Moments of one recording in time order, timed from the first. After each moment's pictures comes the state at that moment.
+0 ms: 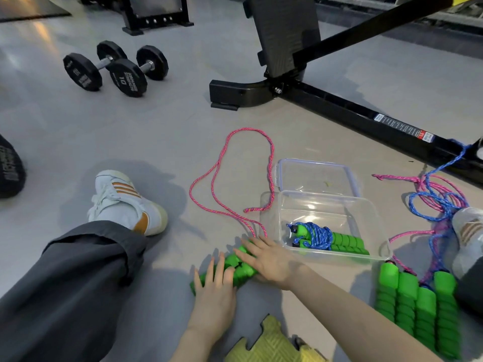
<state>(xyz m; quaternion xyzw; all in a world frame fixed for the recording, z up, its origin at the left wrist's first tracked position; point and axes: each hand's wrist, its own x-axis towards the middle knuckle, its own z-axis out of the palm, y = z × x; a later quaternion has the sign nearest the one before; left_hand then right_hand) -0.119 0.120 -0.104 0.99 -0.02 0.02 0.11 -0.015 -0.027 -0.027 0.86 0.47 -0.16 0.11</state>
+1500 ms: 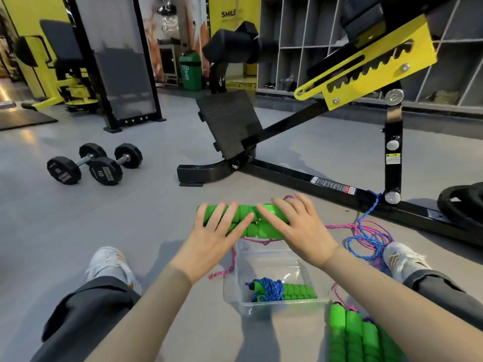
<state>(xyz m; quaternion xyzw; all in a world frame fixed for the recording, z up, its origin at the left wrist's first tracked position) -0.003 0.080 0.137 0.83 -0.27 0.45 -0.20 0.013 -0.159 0.162 0.83 0.35 0.43 0.08</state>
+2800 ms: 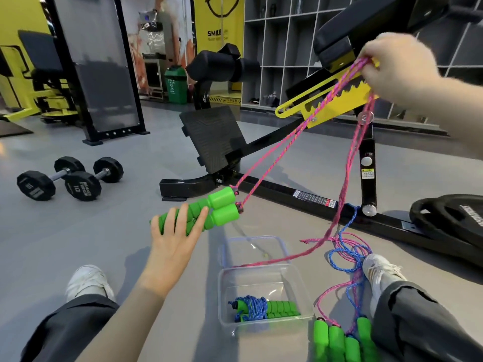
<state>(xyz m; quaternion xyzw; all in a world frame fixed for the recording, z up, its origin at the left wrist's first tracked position) 0.015 0.095 0.141 0.85 -0.13 0.48 -0.16 0.049 -0.267 0.445 0.88 0.10 0.46 0.06</state>
